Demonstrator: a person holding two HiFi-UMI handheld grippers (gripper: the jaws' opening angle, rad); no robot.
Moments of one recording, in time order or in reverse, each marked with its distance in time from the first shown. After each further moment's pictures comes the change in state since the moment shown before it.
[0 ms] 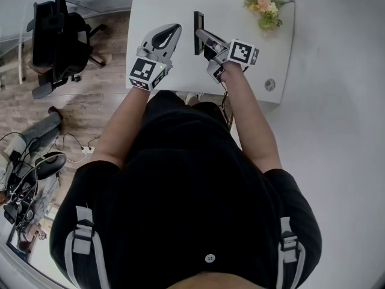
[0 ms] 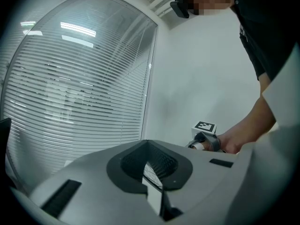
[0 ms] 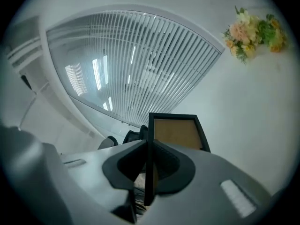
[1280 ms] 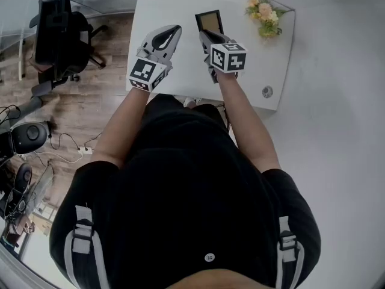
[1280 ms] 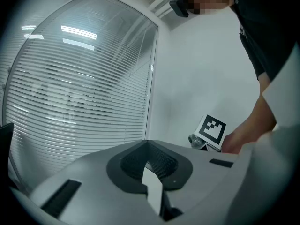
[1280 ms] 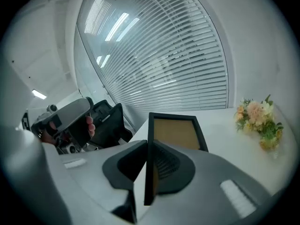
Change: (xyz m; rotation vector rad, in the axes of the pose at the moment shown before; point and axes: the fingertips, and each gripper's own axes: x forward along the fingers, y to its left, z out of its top) left arm -0.004 0.018 0.018 0.005 -0.024 0.029; right arm 0.015 -0.024 0.009 -0.615 0.135 -0.440
